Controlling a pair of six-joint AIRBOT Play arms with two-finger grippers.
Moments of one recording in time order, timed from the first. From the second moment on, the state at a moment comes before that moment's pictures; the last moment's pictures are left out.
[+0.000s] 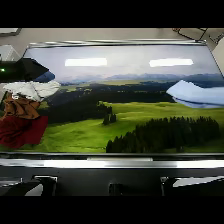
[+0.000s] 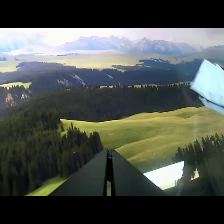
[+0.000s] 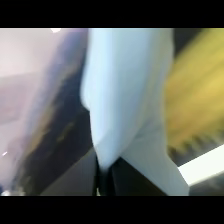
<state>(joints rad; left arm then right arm) 0.01 -1.12 1.55 0.96 -1.21 -1.51 -0.96 -1.82 1.99 -0.81 1.57 1.64</state>
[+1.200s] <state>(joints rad) 0.01 -1.14 1.55 0.96 -1.21 -1.53 -1.16 -1.41 1.06 -1.44 1.35 1.70</state>
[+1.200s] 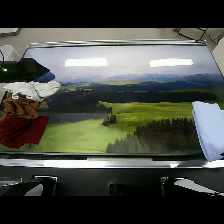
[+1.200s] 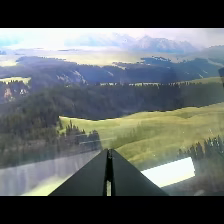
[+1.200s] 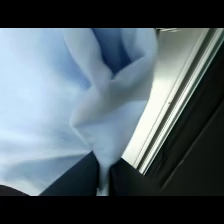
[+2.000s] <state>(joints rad) -0.08 -1.17 1.55 1.23 -0.99 -1.54 -0.79 -1.33 1.87 -1.25 1.17 1.57</state>
